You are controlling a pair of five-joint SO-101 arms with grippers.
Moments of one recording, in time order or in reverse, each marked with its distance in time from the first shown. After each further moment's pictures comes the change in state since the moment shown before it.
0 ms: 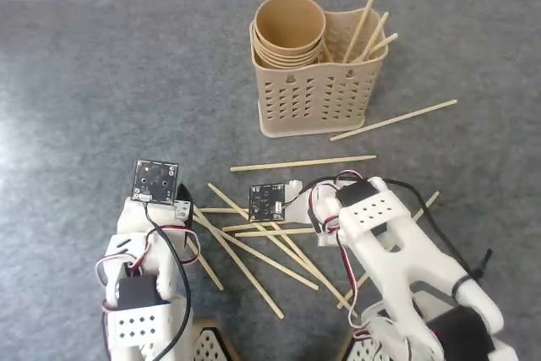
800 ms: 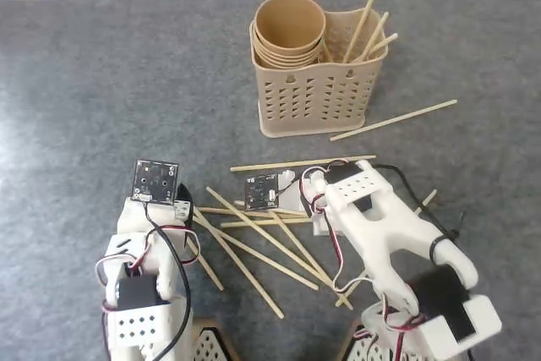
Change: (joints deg) left arm 0.0 0.0 0.0 0.0 0.0; right arm 0.6 15.6 -8.9 -3.0 2.3
